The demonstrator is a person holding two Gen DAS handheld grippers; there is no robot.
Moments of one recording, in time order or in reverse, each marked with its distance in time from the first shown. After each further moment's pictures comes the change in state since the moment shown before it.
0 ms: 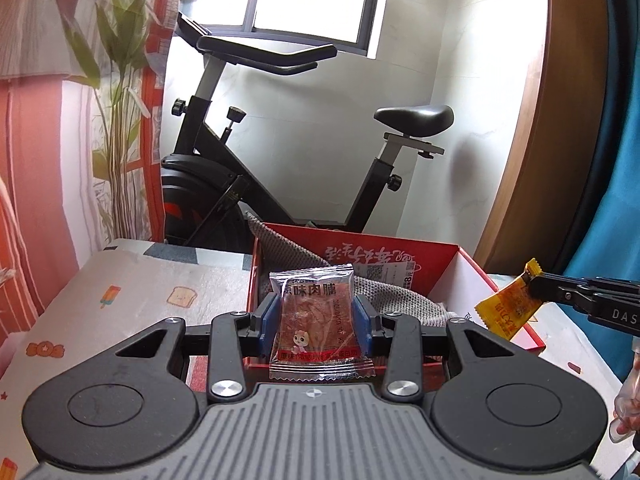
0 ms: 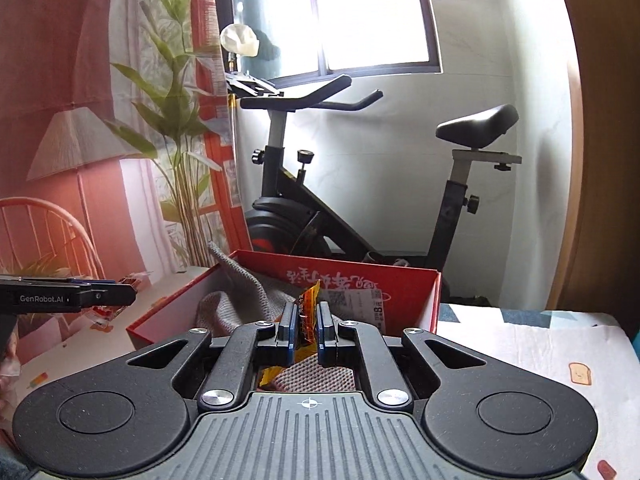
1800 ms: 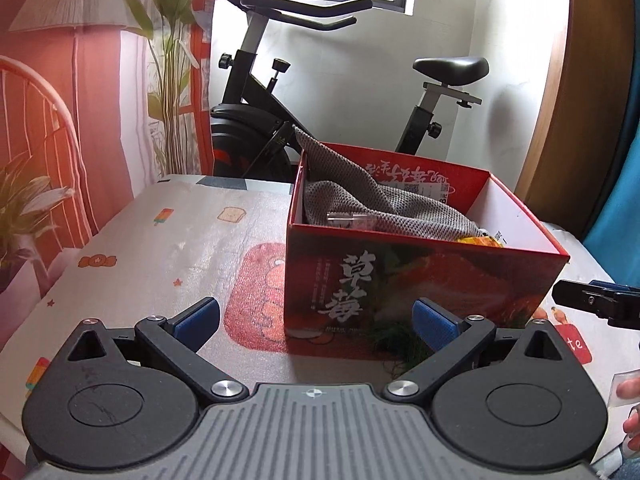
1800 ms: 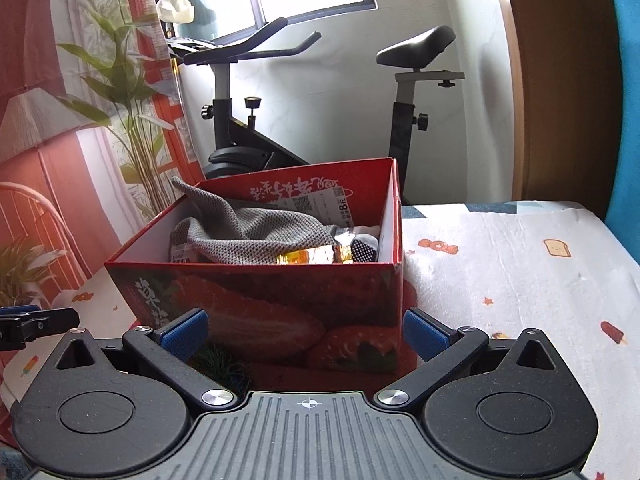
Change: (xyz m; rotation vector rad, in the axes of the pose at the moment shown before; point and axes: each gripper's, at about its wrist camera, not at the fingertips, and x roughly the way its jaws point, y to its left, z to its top) left arm -0.047 -0.003 -0.064 -0.013 0.133 0.149; right arm -0.025 0.011 -0.083 0.166 0.131 -0.111
